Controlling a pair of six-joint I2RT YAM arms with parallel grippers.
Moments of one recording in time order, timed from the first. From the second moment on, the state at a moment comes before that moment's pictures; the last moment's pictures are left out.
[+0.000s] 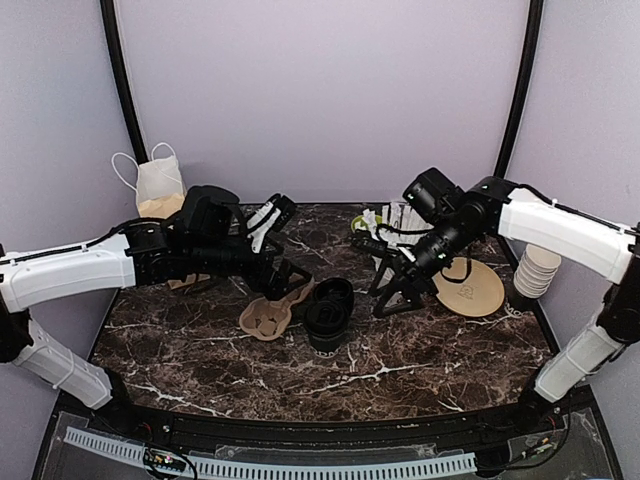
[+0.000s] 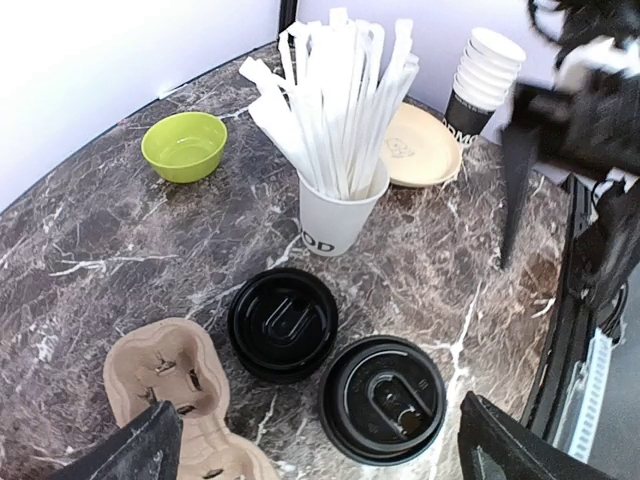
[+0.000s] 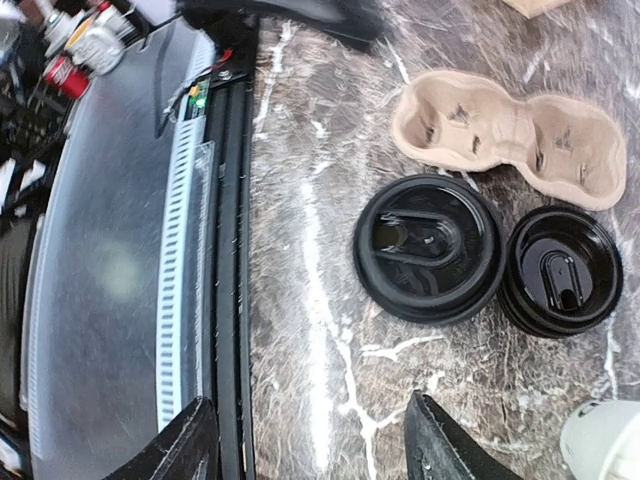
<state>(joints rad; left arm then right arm) -0.89 1.34 1.07 -0.26 0.11 -0.09 0.76 1.56 1.39 -1.00 -0.73 -0.51</state>
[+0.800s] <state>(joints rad) -0.95 1.66 1.28 -0.48 0.25 0.21 0.46 1.27 1.19 -0.98 -0.74 -0.58</state>
